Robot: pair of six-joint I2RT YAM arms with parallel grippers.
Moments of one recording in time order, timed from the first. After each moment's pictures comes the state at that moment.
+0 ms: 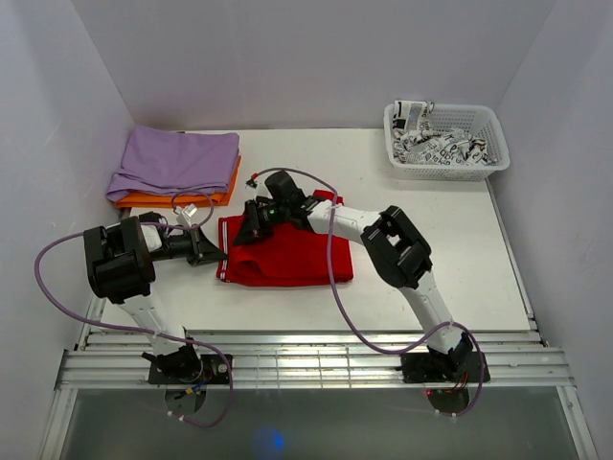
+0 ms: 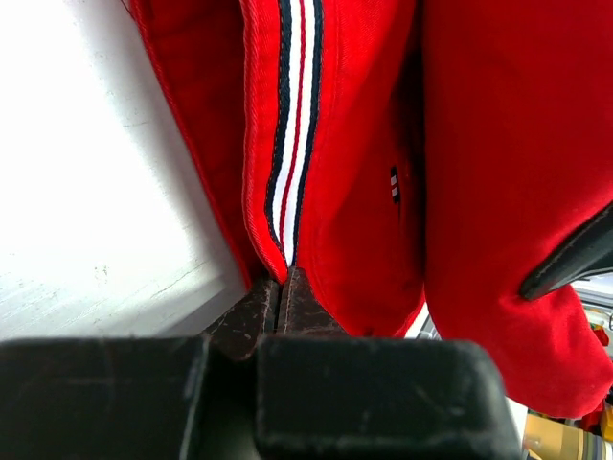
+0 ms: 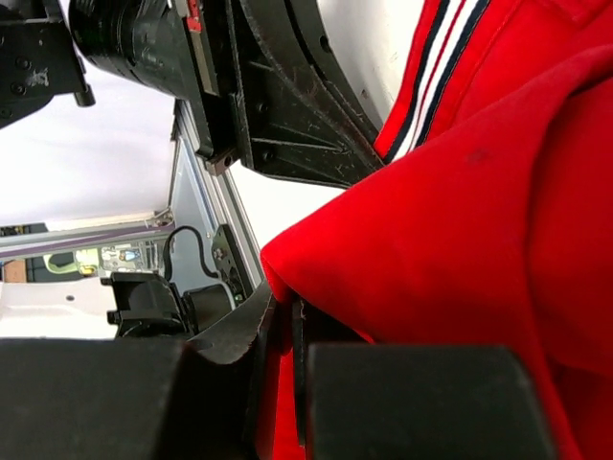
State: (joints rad) left arm 0.32 1.84 0.83 -0.32 1.07 0.16; right arm 0.86 2.28 1.73 0.00 -0.73 0.79
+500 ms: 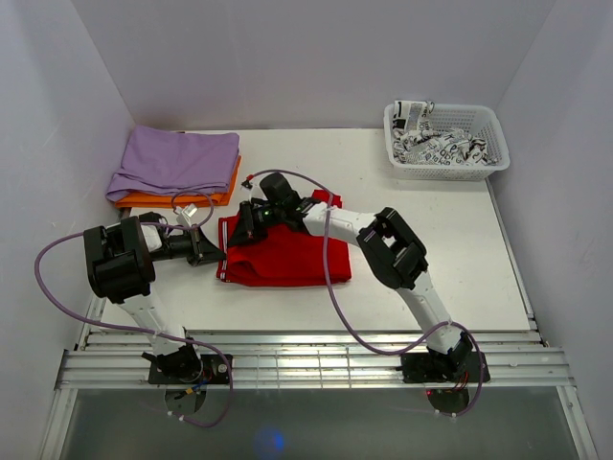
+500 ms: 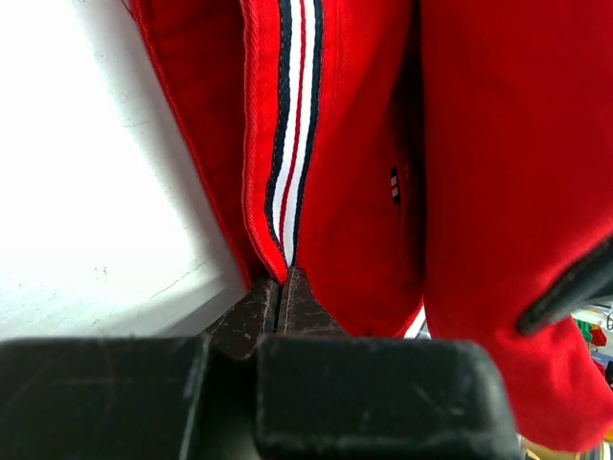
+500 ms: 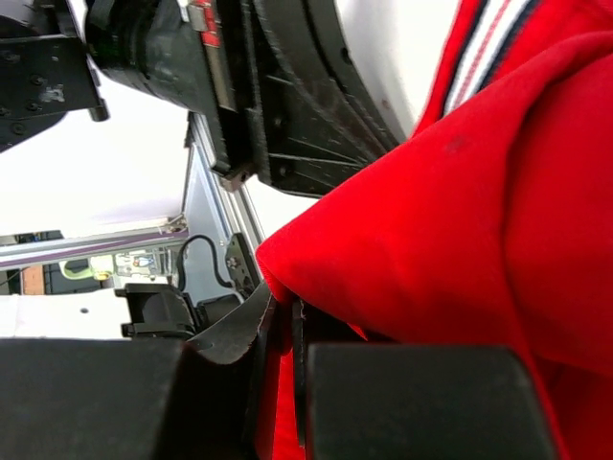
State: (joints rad) left arm 0.33 1.85 0.83 -0.32 1.08 0.15; right arm 0.88 2.31 1.76 0.03 -0.72 0.84
